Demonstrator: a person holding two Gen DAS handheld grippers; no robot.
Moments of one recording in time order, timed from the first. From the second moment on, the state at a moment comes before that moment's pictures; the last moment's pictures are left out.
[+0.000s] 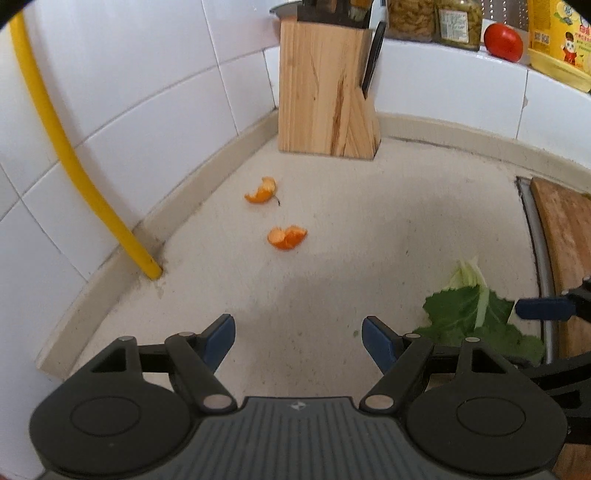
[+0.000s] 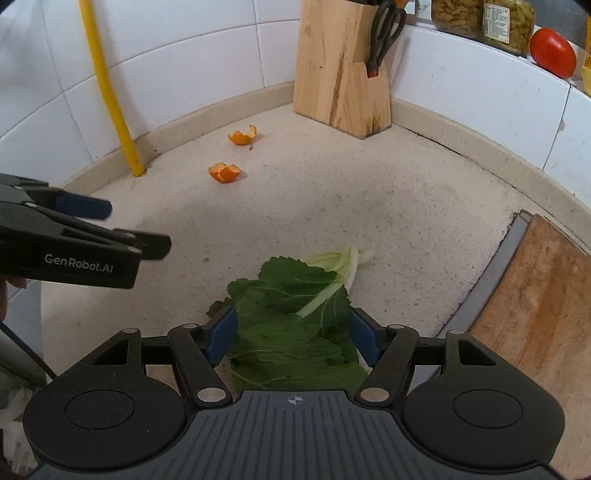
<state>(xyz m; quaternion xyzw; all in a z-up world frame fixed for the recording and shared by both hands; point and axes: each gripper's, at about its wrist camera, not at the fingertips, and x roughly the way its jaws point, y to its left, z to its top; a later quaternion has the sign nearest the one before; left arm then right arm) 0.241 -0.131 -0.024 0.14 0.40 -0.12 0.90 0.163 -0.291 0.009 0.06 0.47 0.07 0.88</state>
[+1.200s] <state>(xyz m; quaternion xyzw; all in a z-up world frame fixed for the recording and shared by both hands) 0.284 -0.105 -0.037 0.11 0.40 -0.13 0.90 0.181 -0.322 0.035 0.15 0.41 0.07 0.90</state>
